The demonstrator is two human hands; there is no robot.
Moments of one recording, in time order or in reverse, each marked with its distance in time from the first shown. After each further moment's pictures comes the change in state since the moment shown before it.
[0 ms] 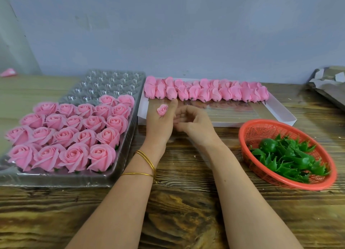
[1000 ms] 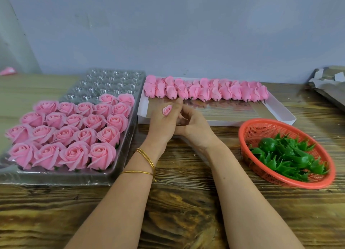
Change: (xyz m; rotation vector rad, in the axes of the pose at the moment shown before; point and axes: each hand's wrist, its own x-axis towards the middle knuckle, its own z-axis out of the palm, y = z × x) left_hand -0.005 0.004 0.000 0.046 -0.142 -0.001; right_hand -0.003 0.002 0.005 0.088 -0.108 0.056
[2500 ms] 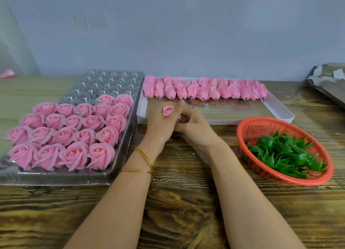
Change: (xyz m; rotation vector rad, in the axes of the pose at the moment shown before) left_hand 0.001 -0.003 -0.004 0.082 -0.058 0.121; right_hand -0.001 0.002 -0.005 0.031 -0.068 -0.063
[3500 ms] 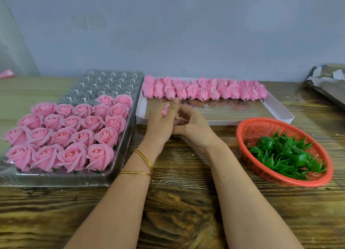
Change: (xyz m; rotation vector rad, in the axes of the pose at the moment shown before) left_hand 0.002 -0.006 0.001 -0.004 0.007 0.020; right_hand 0.003 -0.001 0.000 0.025 0.038 0.072
